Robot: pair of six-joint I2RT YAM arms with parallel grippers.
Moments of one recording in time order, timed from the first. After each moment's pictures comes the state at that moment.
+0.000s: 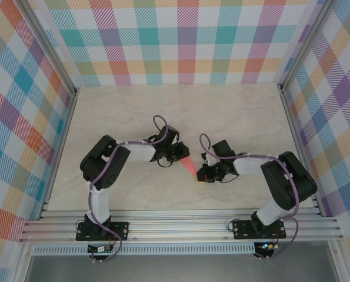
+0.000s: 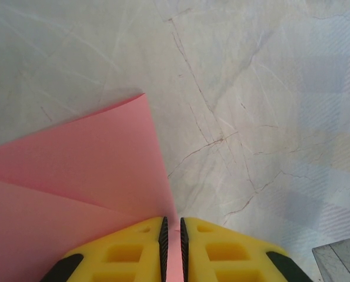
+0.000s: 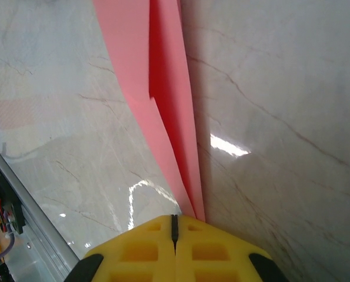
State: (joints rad) left arm -0.65 1.98 1.07 0.05 0.35 -0.92; right arm 0.50 1.58 0.61 -0.20 -0.63 0.48
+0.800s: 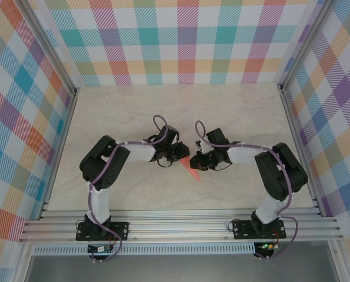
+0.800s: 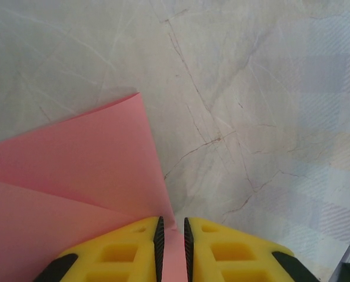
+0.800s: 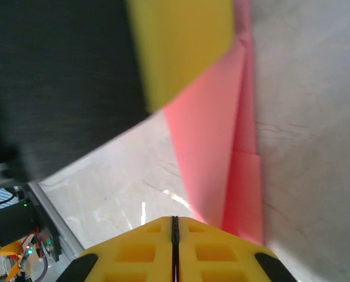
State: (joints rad) left arm -0.65 1.97 1.07 0.04 0.35 -0.91; right arm 0.50 1.72 0.83 -0.22 -0.66 0.54
